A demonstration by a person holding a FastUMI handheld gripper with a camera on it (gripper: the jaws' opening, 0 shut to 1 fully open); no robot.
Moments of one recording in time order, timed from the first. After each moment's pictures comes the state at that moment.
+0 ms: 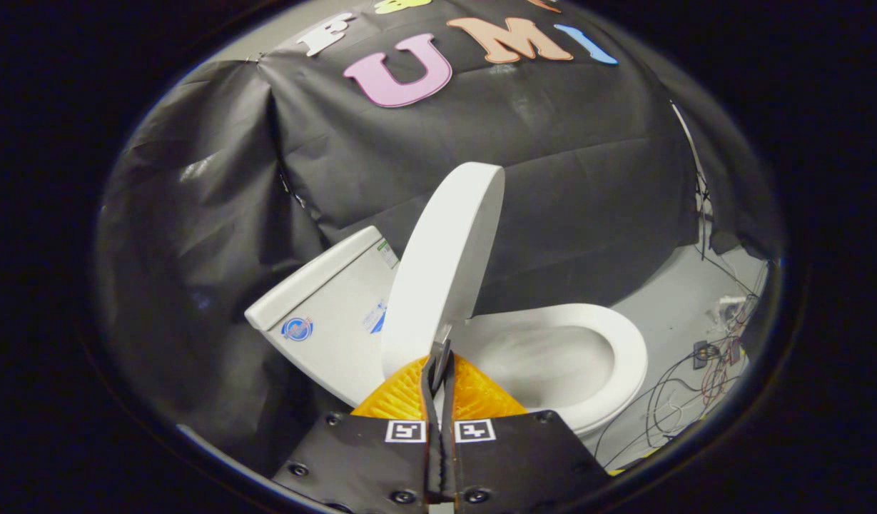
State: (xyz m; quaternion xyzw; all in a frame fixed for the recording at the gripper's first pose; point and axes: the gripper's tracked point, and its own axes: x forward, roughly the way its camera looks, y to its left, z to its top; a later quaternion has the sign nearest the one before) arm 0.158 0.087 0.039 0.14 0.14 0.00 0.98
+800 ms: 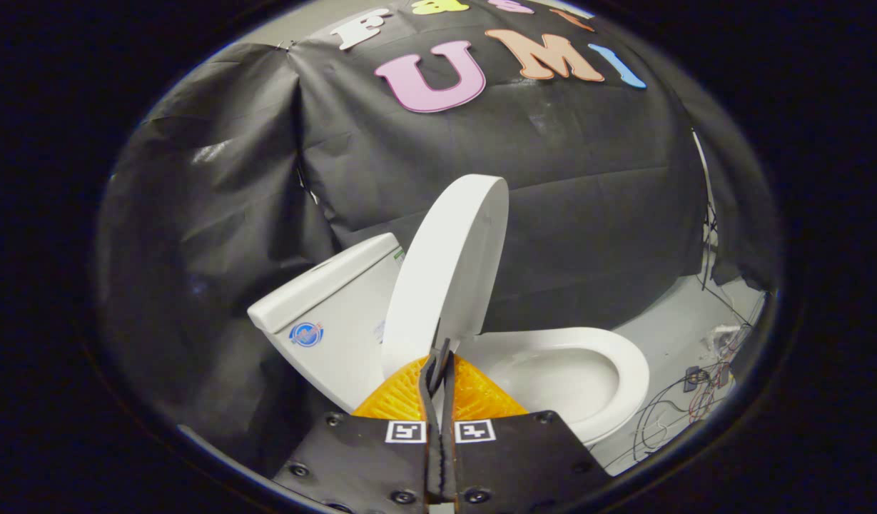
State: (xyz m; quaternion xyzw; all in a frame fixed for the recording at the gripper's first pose) arm 0.171 0.113 0.057 0.07 0.13 0.01 0.99
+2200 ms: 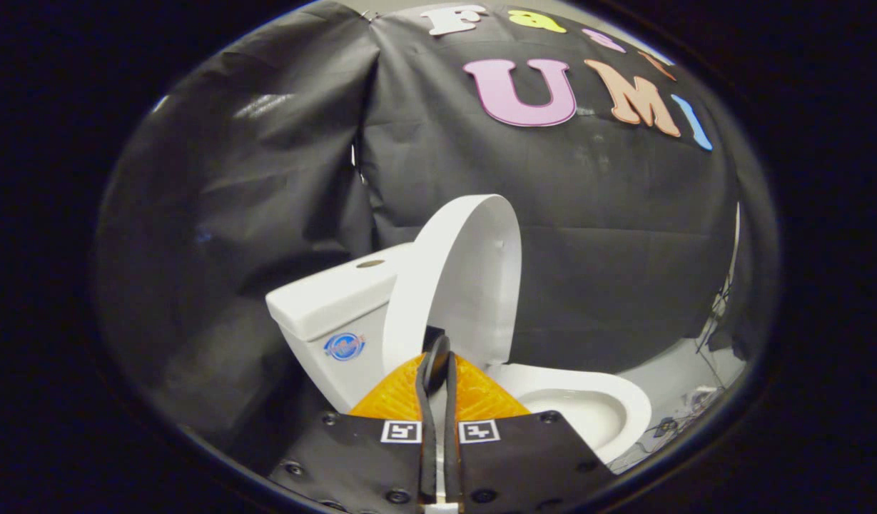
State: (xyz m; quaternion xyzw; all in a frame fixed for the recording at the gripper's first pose) arm 0.211 0.195 0.078 -0.04 0.10 0.03 0.99
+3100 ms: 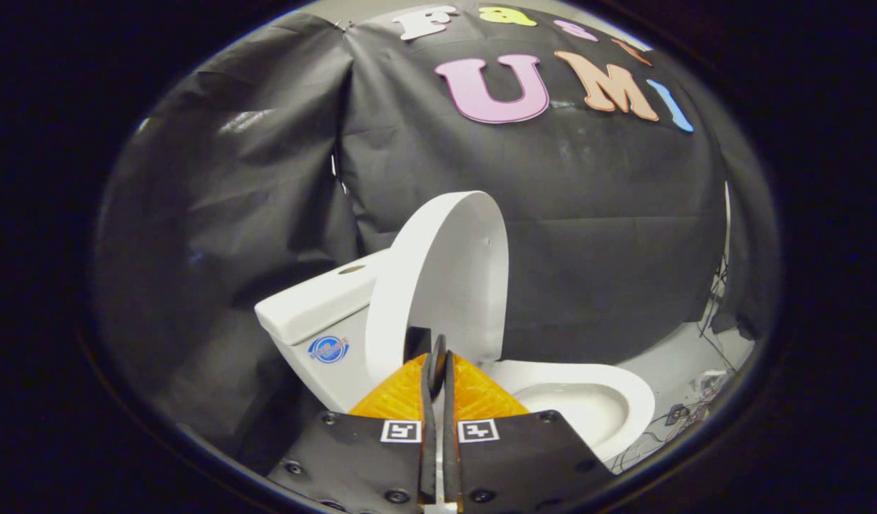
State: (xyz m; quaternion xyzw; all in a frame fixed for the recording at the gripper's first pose) arm 0.206 0.171 0.075 0.02 0.09 0.02 1.00
